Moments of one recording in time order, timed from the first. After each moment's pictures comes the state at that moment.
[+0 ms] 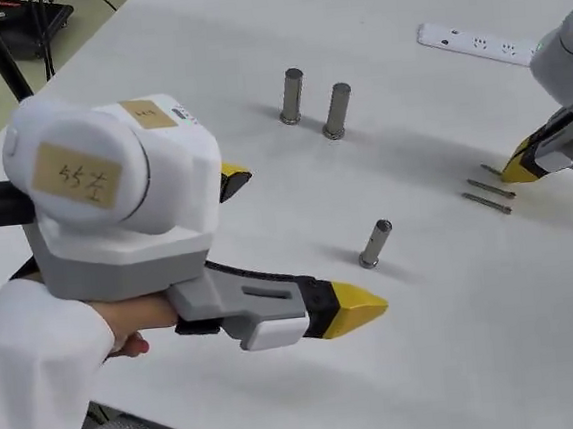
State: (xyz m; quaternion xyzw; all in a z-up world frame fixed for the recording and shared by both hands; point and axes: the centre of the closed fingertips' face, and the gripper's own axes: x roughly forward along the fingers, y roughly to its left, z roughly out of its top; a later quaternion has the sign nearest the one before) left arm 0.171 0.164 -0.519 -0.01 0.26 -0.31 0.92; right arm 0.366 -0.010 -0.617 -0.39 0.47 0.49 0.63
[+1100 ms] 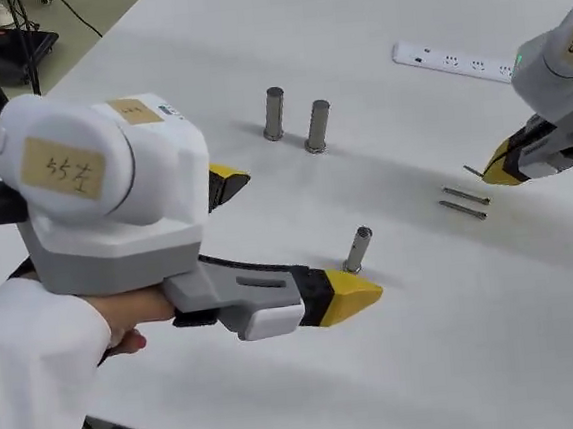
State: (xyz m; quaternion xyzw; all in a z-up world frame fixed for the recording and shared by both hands) left arm 0.172 0.153 -0.502 -0.01 0.24 -0.32 0.92; right arm 0.352 -0.008 -0.581 -0.44 0.38 0.50 0.64
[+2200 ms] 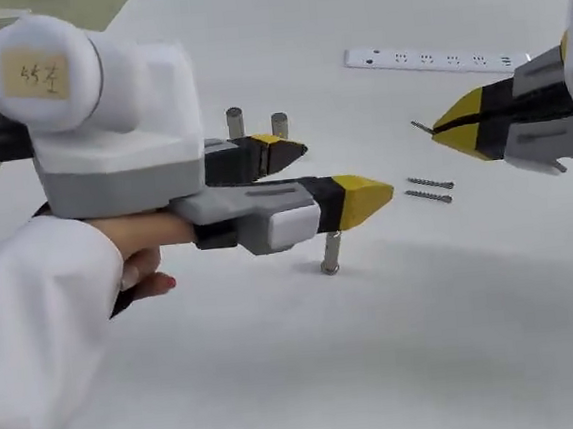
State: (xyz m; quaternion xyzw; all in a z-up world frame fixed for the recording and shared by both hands) left arm 0.205 0.103 -0.446 -0.09 0.20 -0.40 0.89; right arm 0.252 0.042 -0.467 -0.46 0.11 0.51 0.72
